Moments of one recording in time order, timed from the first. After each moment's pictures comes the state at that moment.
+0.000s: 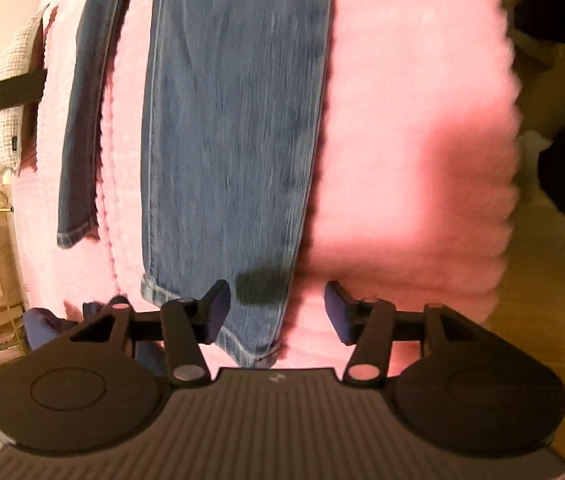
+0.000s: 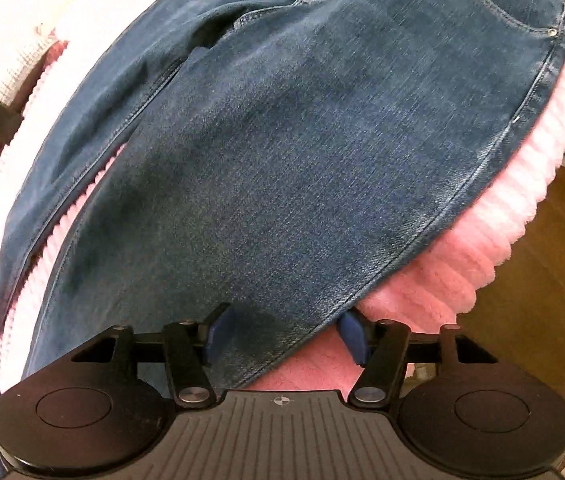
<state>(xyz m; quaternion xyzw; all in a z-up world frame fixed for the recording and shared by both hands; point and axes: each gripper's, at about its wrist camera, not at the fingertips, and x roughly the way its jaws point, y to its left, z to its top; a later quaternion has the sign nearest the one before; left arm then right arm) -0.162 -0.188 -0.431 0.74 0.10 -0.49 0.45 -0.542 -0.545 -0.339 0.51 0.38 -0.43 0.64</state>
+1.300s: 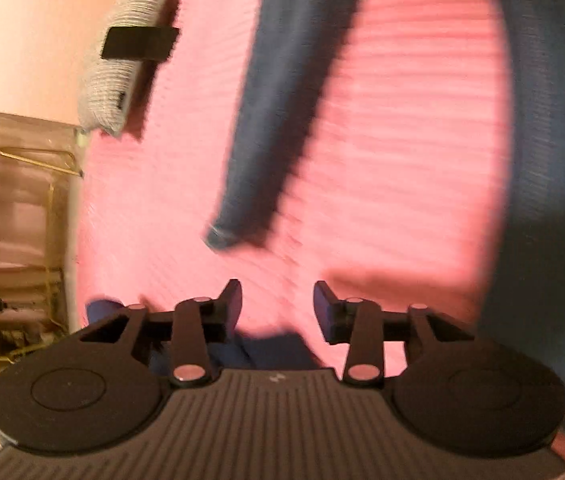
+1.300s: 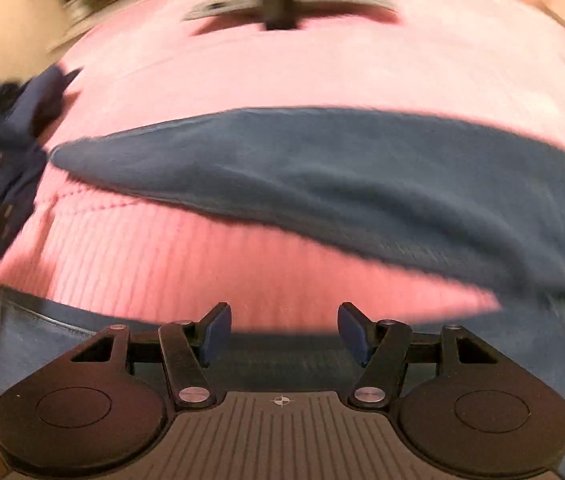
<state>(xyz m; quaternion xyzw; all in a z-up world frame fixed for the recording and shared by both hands) -0.014 -0.313 -0.376 0.67 0.09 -0.45 0.58 -0.323 -0.543 -0.292 0.17 0.49 -0.15 0.84</state>
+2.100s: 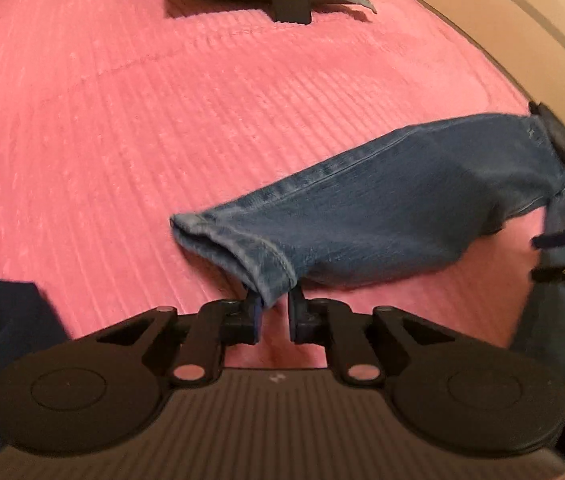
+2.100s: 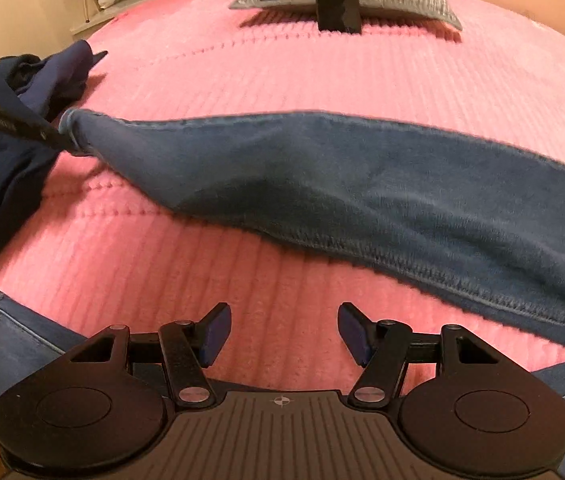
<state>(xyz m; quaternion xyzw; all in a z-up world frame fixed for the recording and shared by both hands) 0.168 -0.358 -0.352 0.22 0.48 -0.58 0.63 -0.273 -0.499 -0.314 0.16 0.48 -0.14 0.85</state>
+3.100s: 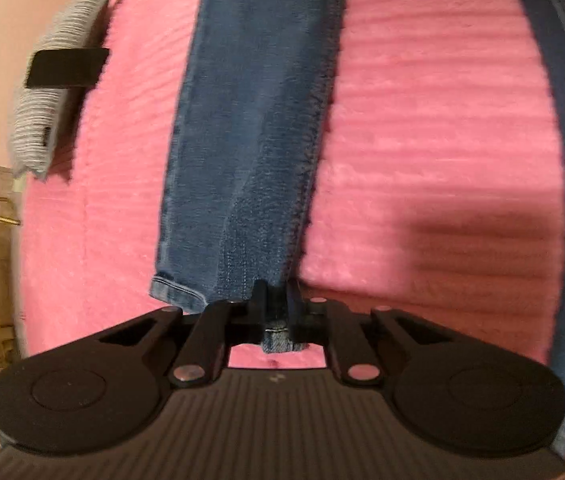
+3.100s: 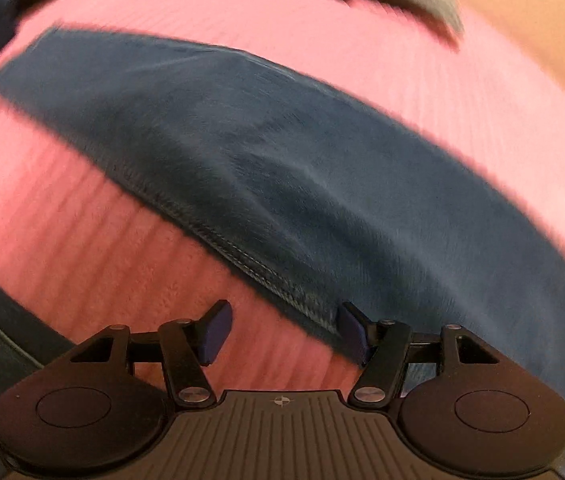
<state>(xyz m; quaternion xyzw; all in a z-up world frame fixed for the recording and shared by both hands) 0.003 -0.345 -0.411 0.67 0.11 -0.55 0.49 -0.283 -0.580 -0.362 0.05 0.57 -0.14 0.81</state>
